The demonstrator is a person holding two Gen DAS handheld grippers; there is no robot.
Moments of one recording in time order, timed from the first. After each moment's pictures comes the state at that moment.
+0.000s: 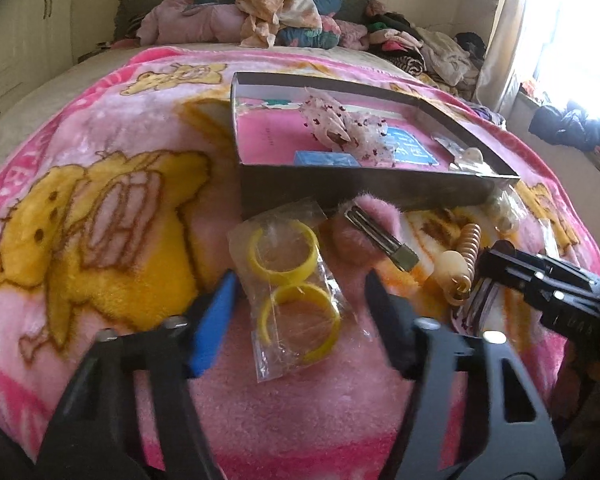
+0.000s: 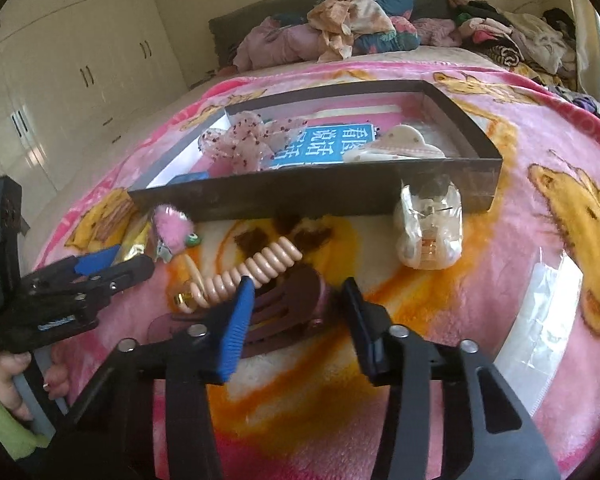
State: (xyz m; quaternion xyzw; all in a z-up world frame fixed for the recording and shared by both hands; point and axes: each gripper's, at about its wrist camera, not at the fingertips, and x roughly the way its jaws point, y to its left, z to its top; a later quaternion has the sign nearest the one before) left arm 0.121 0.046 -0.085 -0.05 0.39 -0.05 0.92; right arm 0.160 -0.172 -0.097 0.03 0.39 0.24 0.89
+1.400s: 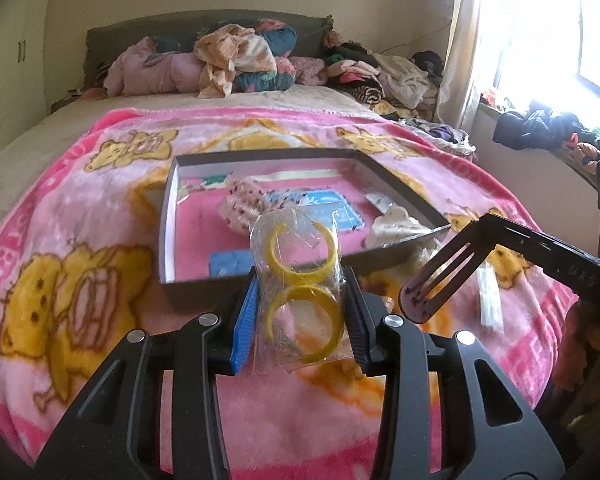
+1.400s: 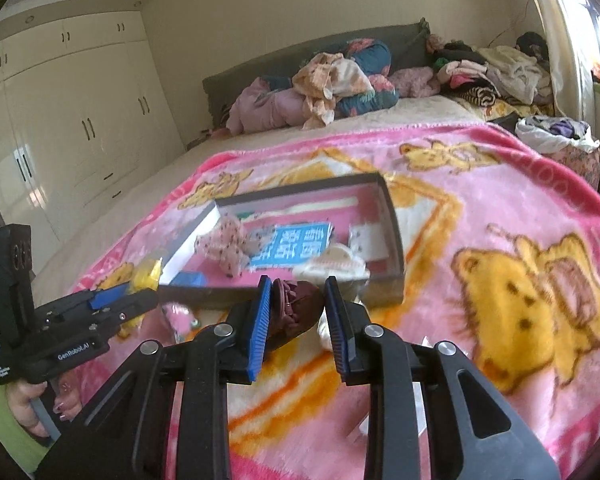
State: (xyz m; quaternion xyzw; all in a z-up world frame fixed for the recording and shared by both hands) left arm 0.125 0.000 -0.022 -0.03 0.32 -0.11 0.94; right arm 0.154 -0.233 -0.016 0.07 0.29 0.21 0.93
